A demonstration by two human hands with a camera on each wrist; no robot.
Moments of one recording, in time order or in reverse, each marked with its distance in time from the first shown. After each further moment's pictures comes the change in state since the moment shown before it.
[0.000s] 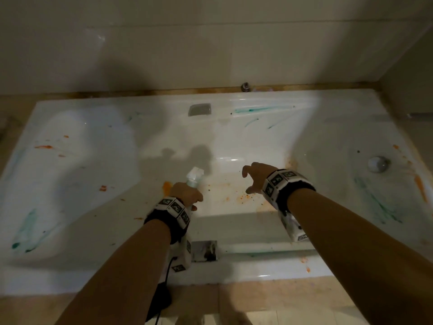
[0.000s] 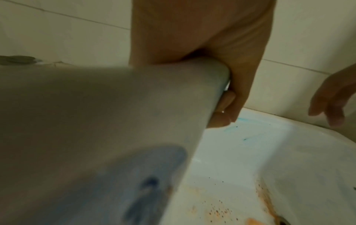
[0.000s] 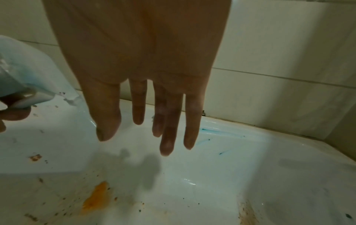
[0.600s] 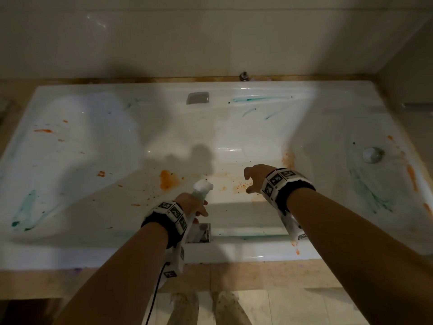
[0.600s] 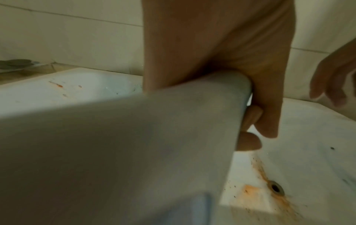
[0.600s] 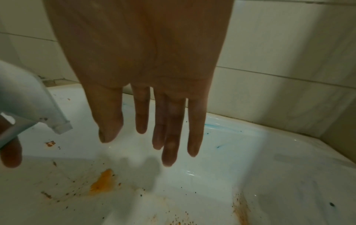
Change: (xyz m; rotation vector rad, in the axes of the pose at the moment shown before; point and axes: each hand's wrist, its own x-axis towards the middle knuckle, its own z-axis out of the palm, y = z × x) left_hand -0.036 -0.045 0.034 0.151 -0.248 -0.128; right_hand -0.031 0.009 0.038 -0.040 -0.044 -0.007
